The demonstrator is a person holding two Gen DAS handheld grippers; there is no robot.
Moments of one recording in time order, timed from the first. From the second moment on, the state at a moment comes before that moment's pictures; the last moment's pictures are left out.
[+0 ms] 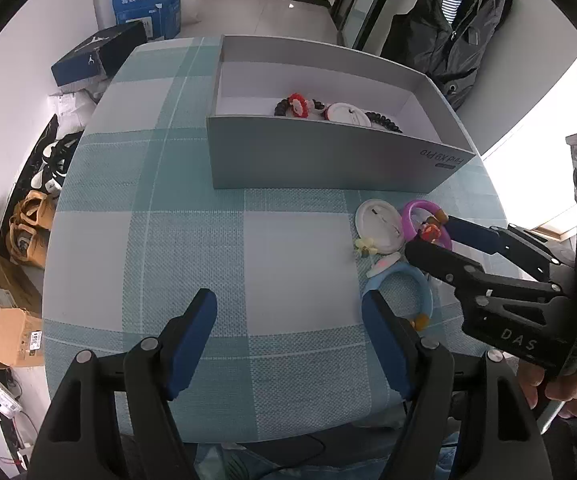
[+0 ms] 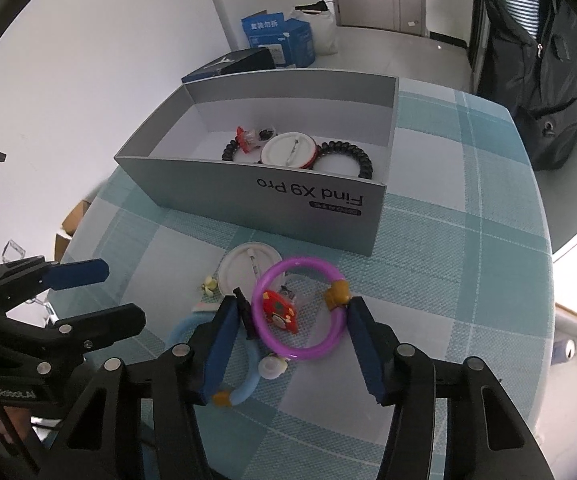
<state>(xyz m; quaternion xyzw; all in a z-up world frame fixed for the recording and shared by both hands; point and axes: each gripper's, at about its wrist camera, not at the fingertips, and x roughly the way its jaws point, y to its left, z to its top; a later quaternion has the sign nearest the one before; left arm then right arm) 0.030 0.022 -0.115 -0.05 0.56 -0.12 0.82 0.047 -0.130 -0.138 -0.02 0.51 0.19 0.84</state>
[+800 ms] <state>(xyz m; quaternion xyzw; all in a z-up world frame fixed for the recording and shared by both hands) 0.016 -0.021 -0.115 -0.02 0.57 -0.21 0.80 0.043 -0.168 -0.102 0.06 0.47 0.19 0.86</state>
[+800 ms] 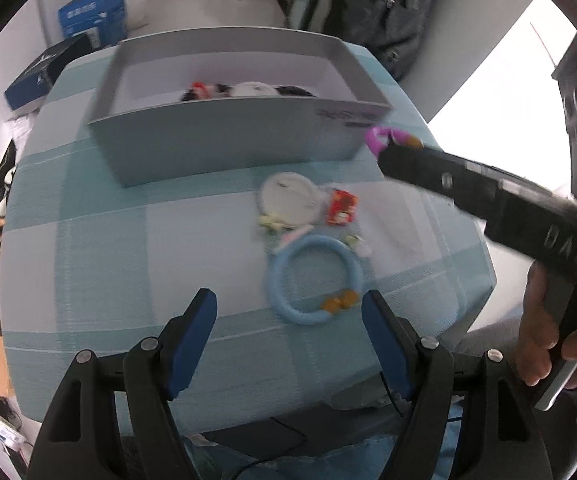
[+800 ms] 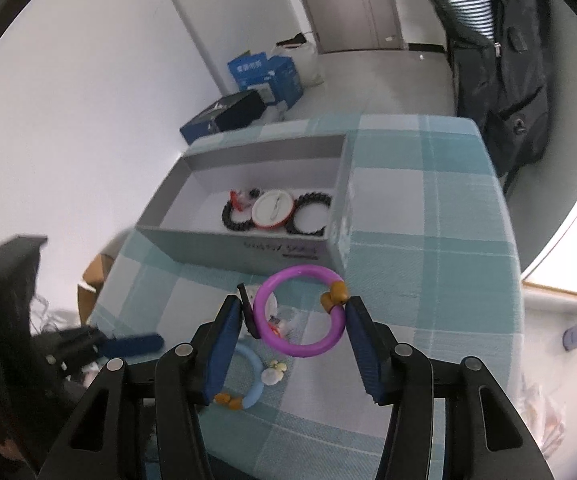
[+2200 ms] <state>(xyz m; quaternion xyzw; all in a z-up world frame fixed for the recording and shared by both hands) 0.031 -0.042 -0.107 0.02 0.55 -0.14 0.82 0.047 -0.211 -0.077 0.12 0.44 0.14 0.88</state>
